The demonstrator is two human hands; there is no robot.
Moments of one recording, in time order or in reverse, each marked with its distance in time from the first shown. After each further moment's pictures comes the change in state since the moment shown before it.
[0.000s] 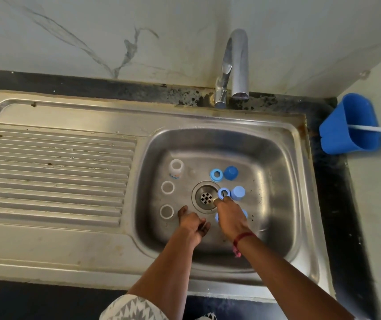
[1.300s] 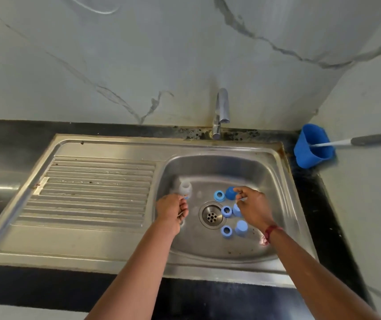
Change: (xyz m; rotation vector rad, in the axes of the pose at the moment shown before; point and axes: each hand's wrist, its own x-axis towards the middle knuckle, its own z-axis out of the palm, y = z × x) left_hand -0.145 0.065 -0.065 -0.001 -0.144 0.489; right_hand -0.058 0.002 -0.087 0.473 0.407 -0.055
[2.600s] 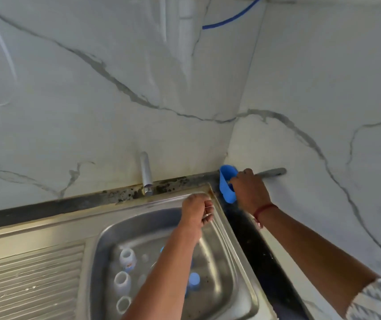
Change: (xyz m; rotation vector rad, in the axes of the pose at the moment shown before) left_hand -0.083 0.028 0.210 0.276 -0.578 0.081; right_hand 0.049 -0.031 -0.208 -1.100 0.274 -0.077
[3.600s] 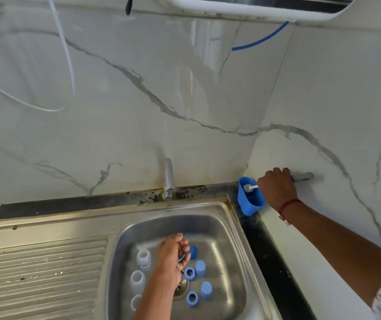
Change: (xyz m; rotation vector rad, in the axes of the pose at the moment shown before) left_hand -0.024 -0.048 -0.105 -0.232 0.278 -0.049; right_hand 0.020 0.019 -0.038 -0.445 -0.036 0.024
